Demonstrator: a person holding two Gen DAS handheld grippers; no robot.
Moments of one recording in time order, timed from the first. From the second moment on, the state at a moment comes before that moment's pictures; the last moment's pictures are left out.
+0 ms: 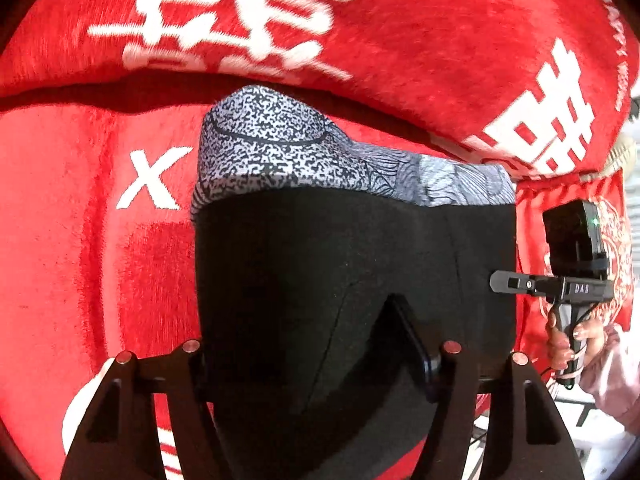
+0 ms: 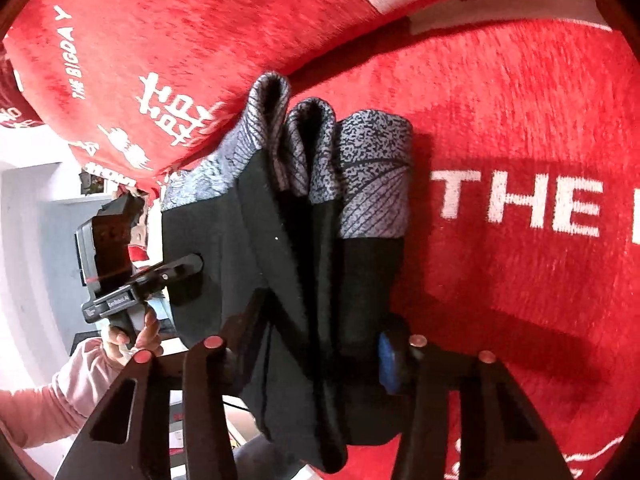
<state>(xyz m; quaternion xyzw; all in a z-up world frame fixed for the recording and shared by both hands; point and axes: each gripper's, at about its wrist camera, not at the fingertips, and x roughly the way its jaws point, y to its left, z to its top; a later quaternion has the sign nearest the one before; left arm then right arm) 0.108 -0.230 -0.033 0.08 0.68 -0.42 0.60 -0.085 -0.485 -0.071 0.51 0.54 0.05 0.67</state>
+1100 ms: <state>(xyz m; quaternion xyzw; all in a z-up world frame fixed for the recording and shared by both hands) 0.059 -0.130 -0.035 0.17 0.65 -0.36 0.65 -0.156 -0.371 -0.053 0.45 0.56 -0.08 0.69</state>
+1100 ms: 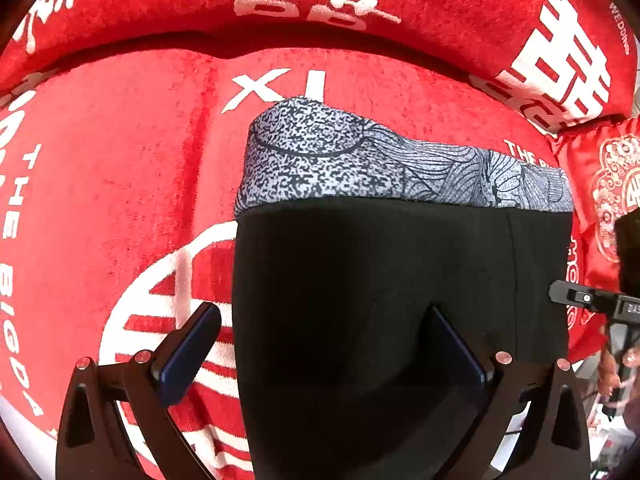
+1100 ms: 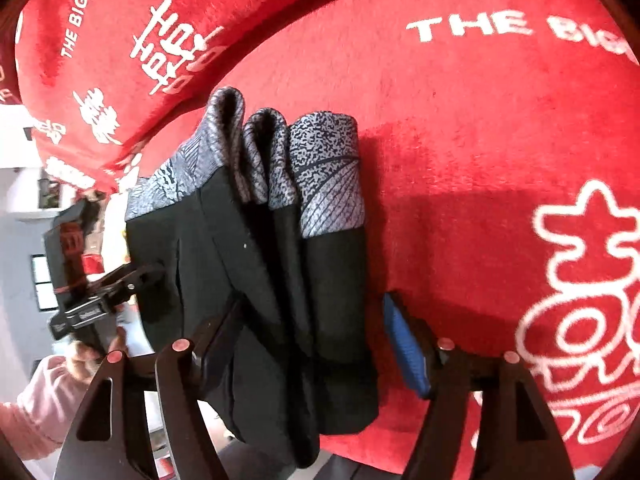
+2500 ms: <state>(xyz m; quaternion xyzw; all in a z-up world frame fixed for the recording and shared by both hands) -0.046 -0.052 0.158 0.28 0.56 -0.27 0.73 -0.185 -0.222 0.150 0.31 0.59 -0.24 0.71</state>
